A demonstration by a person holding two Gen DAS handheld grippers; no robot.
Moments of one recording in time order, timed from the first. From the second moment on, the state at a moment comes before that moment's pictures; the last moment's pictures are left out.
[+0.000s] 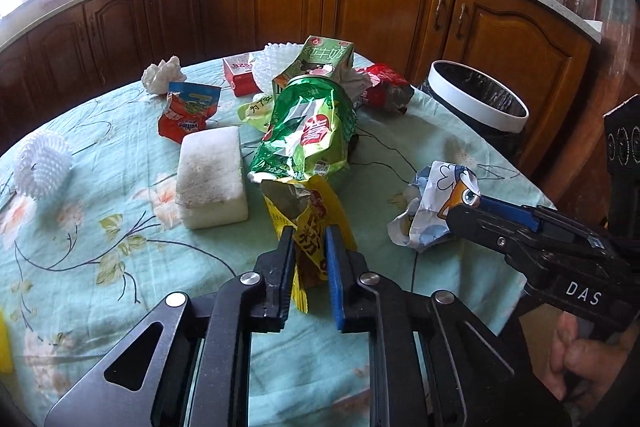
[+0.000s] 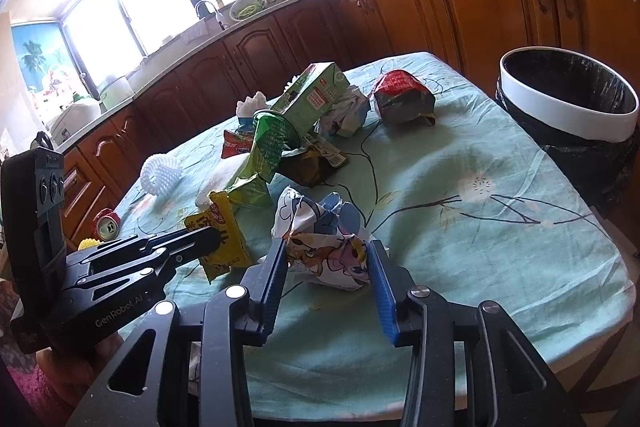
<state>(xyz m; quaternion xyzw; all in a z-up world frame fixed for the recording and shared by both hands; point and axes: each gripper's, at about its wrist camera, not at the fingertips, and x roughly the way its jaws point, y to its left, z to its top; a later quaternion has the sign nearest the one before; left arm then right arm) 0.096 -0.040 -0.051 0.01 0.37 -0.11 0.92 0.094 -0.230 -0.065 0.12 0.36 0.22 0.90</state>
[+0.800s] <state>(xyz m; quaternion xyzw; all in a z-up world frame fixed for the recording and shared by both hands) 0.133 -0.125 -0.007 0.02 0.35 -0.21 0.91 0.116 -0.339 -0.028 0.14 0.32 0.11 0.93</state>
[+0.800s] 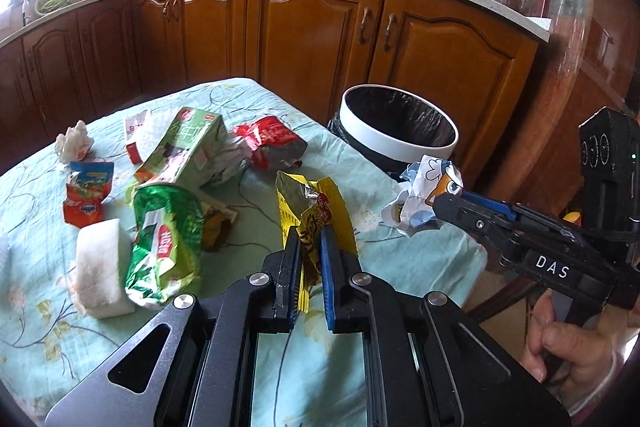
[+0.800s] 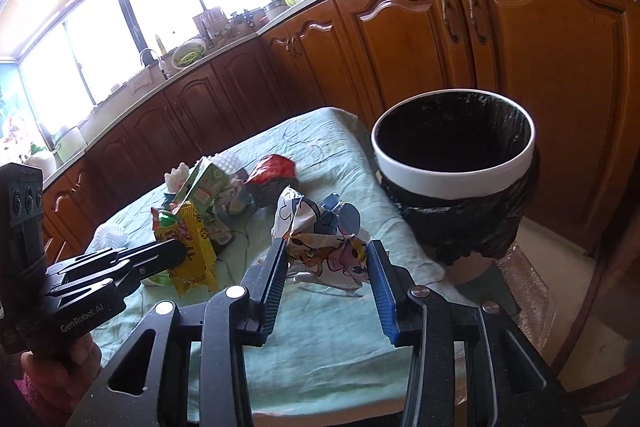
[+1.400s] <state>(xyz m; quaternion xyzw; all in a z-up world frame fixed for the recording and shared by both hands) 0.225 -0.228 0.021 0.03 0.34 -0.27 0.90 0.197 -0.437 -0.006 0.15 0.31 0.01 0.94</state>
